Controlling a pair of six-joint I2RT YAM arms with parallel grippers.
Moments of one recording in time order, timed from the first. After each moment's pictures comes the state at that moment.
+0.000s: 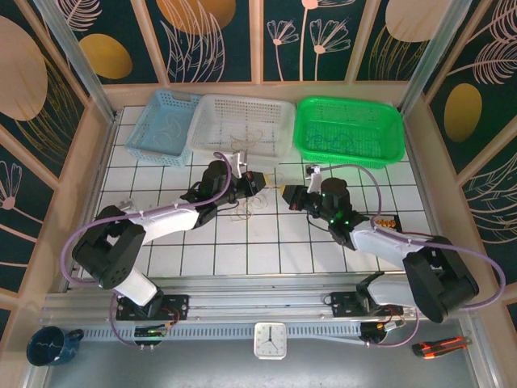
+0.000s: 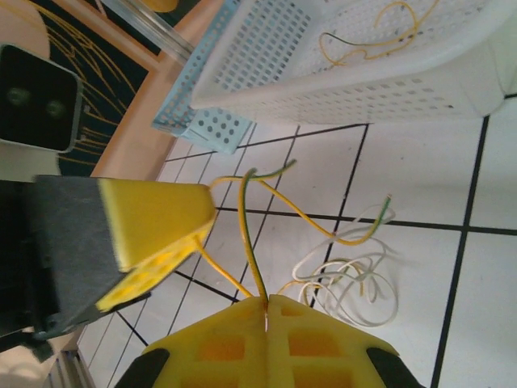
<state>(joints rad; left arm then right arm) -0.68 1.58 0.81 0.44 0.28 -0.87 0.56 1.26 0.46 0.49 -0.31 0.71</state>
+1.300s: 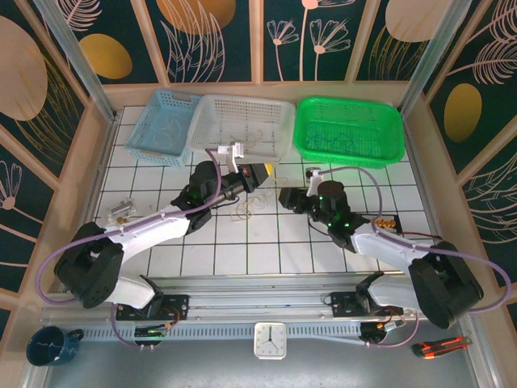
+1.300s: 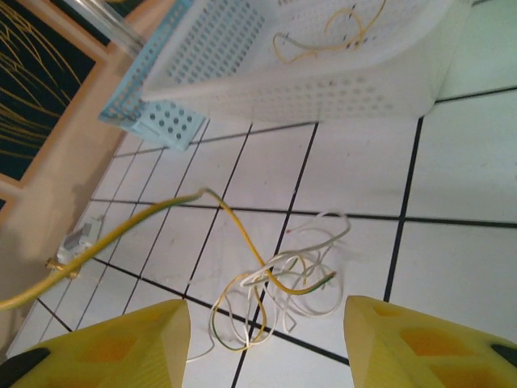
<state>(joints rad) -0.72 1.43 0.79 0.58 0.30 -0.89 0.62 1.24 0.47 0.39 -0.15 0.63</state>
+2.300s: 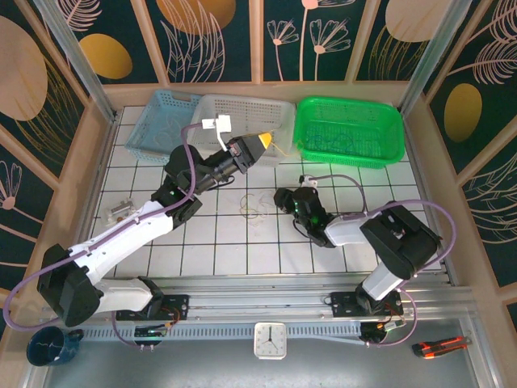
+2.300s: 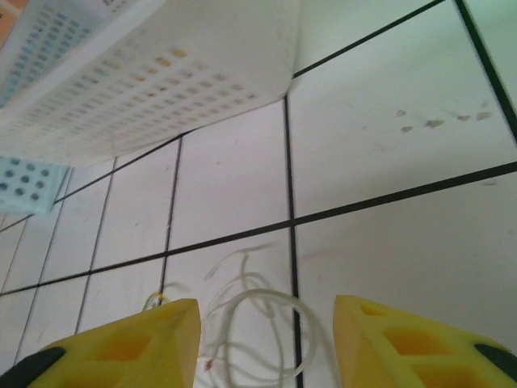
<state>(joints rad) -0.73 1.28 1.01 0.48 0.30 -0.88 0.71 1.57 0.50 0.59 0.20 0.83</state>
